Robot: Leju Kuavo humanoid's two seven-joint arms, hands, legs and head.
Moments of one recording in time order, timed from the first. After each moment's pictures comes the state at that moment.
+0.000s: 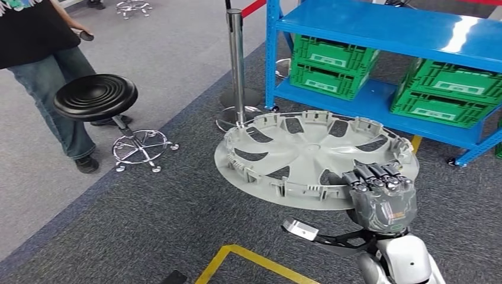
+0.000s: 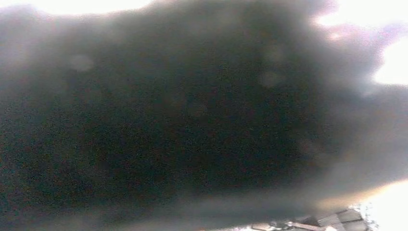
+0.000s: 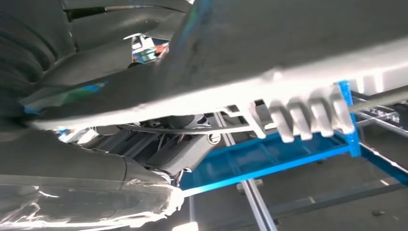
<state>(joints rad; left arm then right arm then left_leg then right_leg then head) -0.06 -0.14 0.13 -0.19 -0.66 0.18 -0.11 0.04 0.09 0.22 -1.77 1.56 -0.69 -0.21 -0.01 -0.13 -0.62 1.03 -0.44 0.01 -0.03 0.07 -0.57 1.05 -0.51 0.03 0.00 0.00</state>
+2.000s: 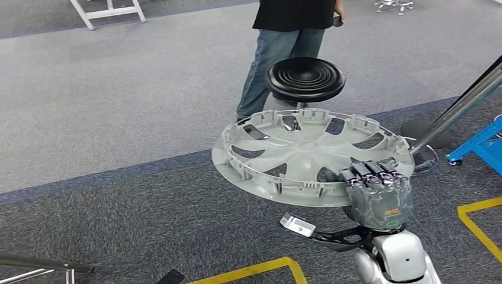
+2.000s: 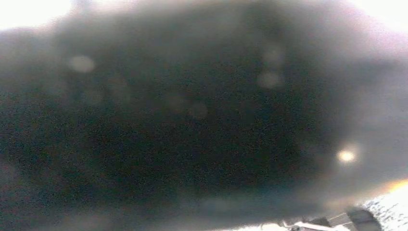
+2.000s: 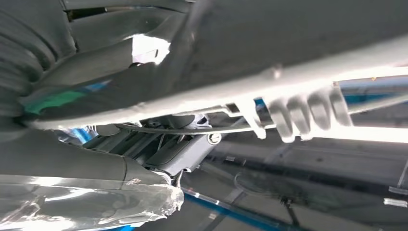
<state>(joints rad) -0.08 -0.12 0.12 -0.20 -0.67 0.15 -0.08 0.05 0.12 0.18 -1.77 1.56 -0.69 -0.24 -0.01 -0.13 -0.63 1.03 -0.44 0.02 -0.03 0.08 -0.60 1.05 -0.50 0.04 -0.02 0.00</state>
